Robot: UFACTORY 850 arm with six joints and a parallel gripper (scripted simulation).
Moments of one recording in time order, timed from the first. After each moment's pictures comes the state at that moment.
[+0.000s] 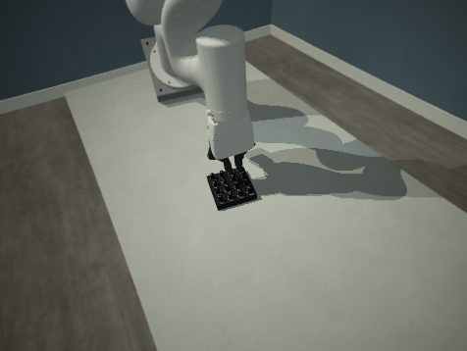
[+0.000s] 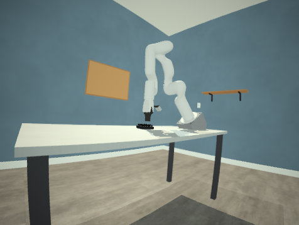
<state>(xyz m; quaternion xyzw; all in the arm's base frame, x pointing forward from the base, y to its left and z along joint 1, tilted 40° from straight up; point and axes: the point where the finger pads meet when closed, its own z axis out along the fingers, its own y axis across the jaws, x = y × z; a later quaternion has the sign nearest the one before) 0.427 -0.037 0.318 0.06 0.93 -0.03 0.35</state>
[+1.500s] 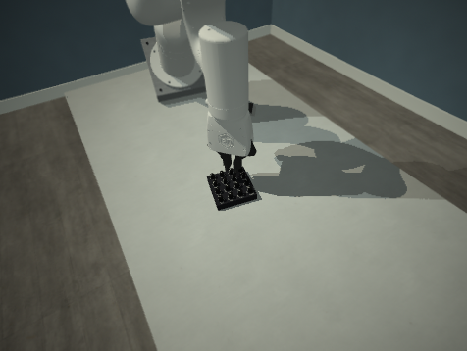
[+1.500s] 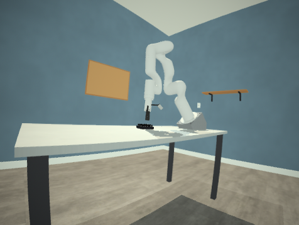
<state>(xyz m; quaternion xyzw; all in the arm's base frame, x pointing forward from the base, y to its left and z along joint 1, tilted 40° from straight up) 0.423 -0.038 0.324 0.37 0.86 0.08 0.34</state>
